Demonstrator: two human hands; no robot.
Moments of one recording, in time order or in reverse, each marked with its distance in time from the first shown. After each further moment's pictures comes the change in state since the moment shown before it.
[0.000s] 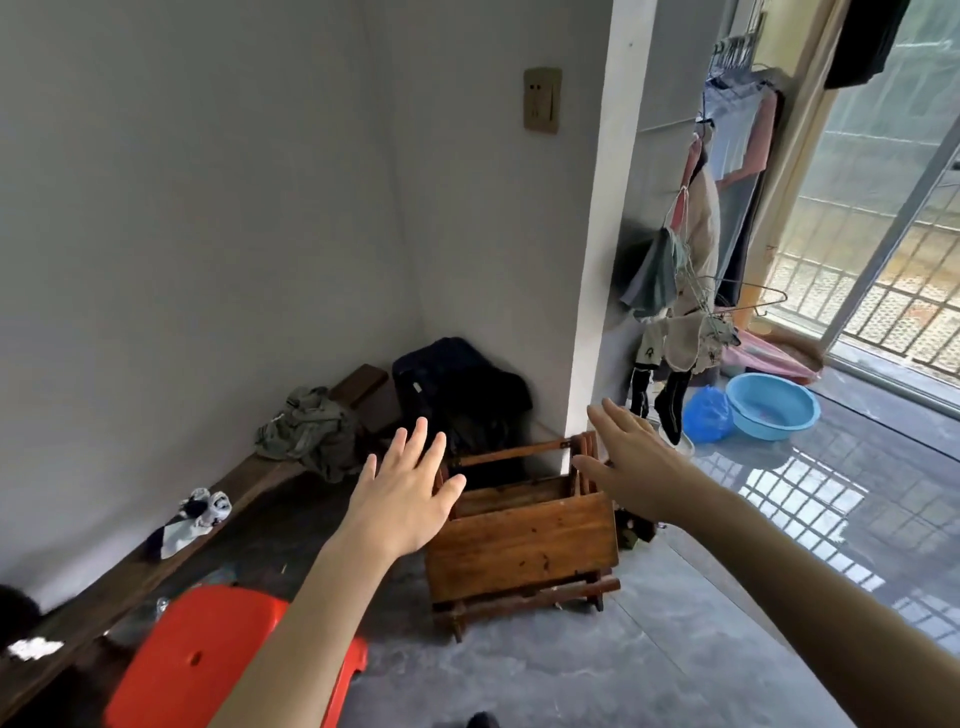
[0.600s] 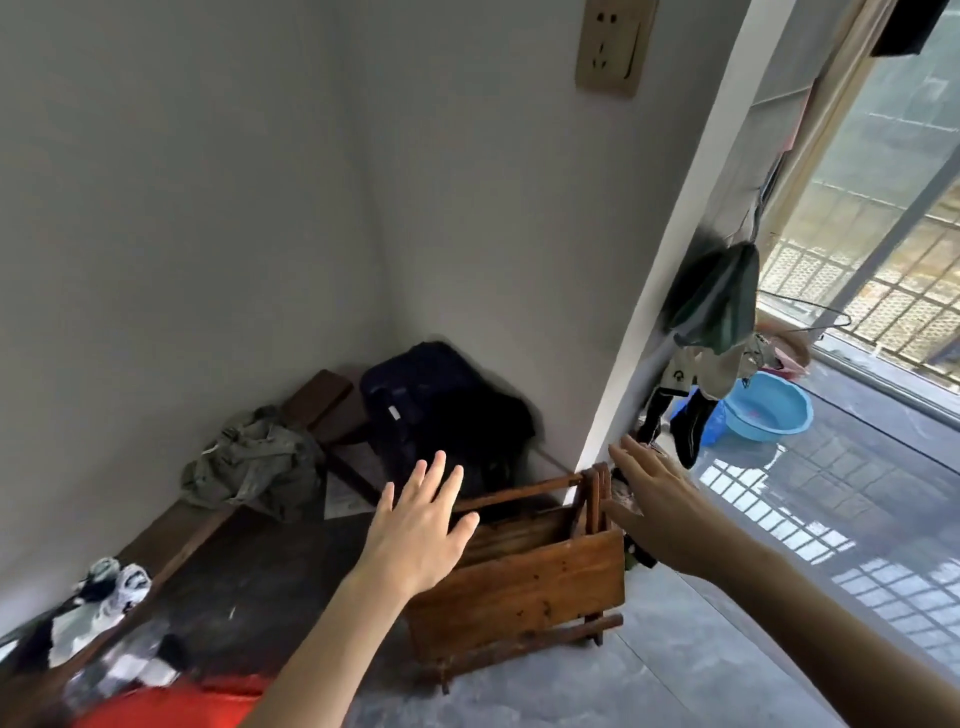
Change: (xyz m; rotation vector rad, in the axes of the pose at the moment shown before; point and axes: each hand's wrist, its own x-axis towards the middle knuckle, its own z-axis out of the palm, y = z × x) left_hand 0.229 -0.074 0.034 -0.025 -0.083 0.128; right_hand 0.195 0.023 0.036 -0.087 -0.083 0.123
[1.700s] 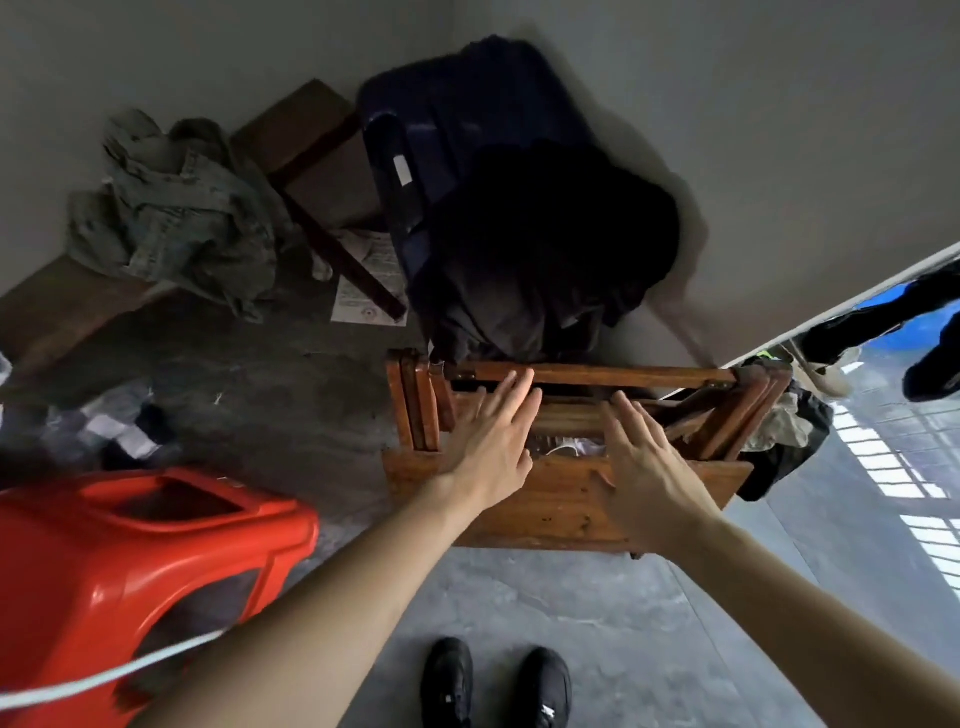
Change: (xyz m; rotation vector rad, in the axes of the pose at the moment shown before) left_hand 0.241 -0.057 0.354 -0.049 -0.028 0.022; right_hand 0.226 0.064 0.338 -0.015 -0.260 -0.185
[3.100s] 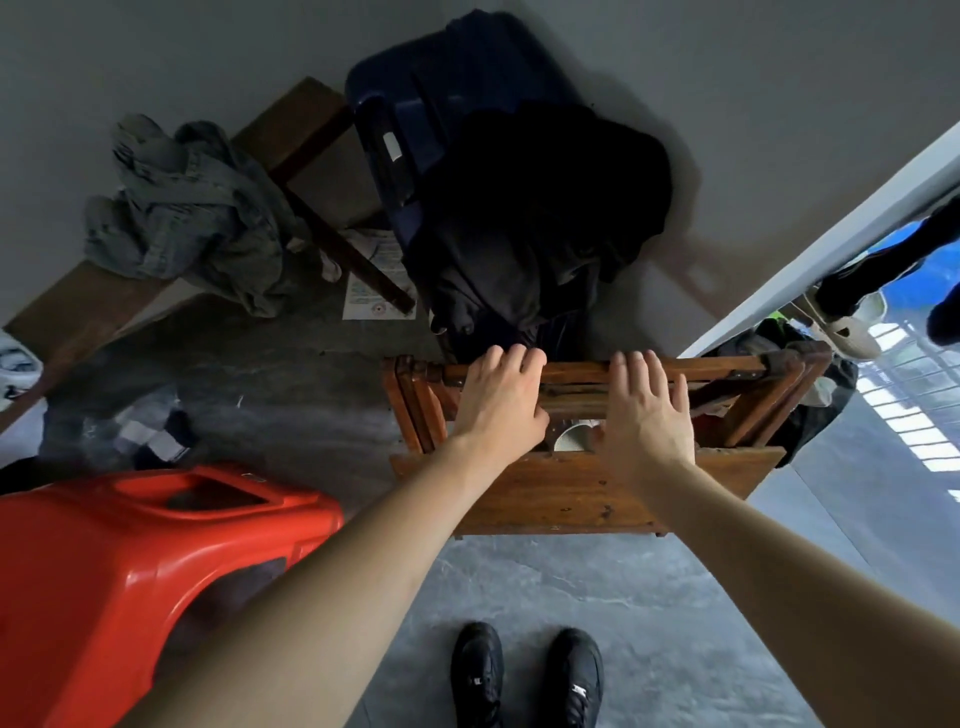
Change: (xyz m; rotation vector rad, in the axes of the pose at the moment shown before) left_hand -0.005 0.022 -0.016 0.010 0.202 -0.060; right_hand 0.016 0.002 0.039 -0.163 0.152 0.215
